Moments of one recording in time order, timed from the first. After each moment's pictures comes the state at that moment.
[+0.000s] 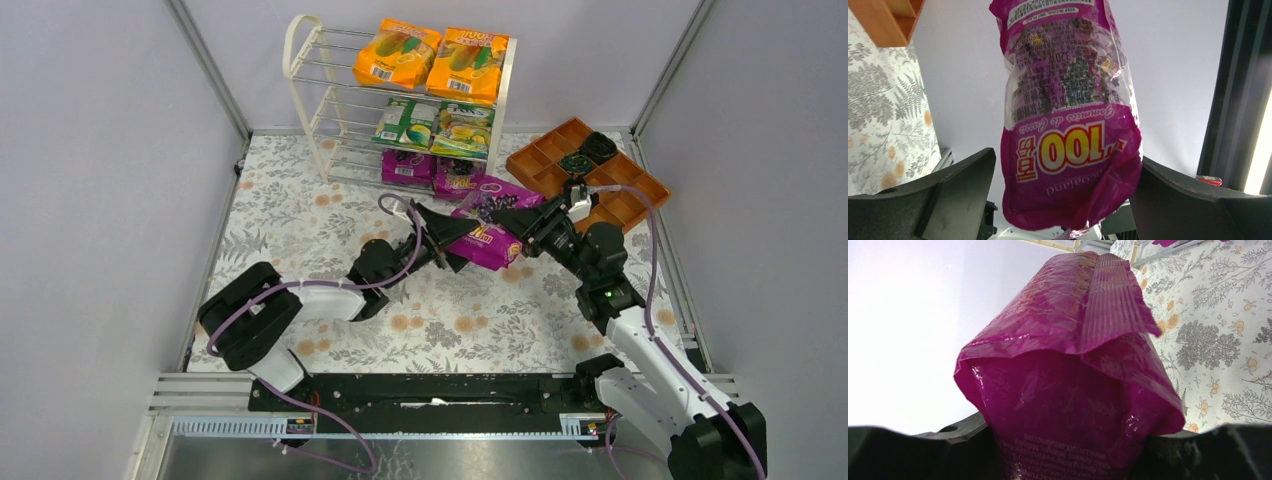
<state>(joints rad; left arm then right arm) -0.85 1.56 0.58 1.20 0.17 -1.68 0.33 0.85 0.51 0.32 -0.40 1.31</state>
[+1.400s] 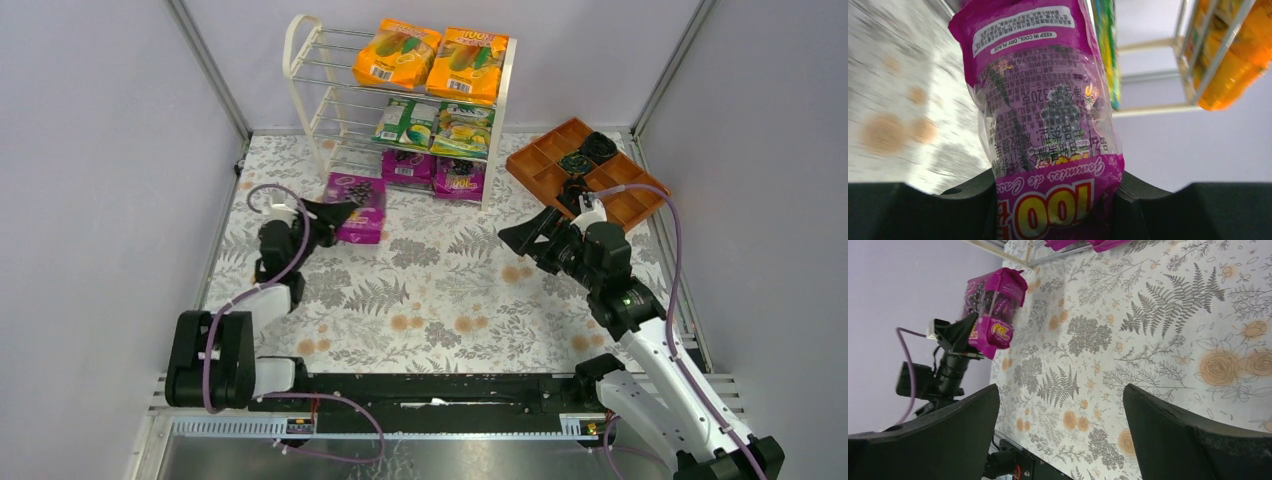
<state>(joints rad) -0.09 1.29 0.37 0.86 0.41 -1.35 0.36 0.74 0.66 -0.25 -0.21 0.88</state>
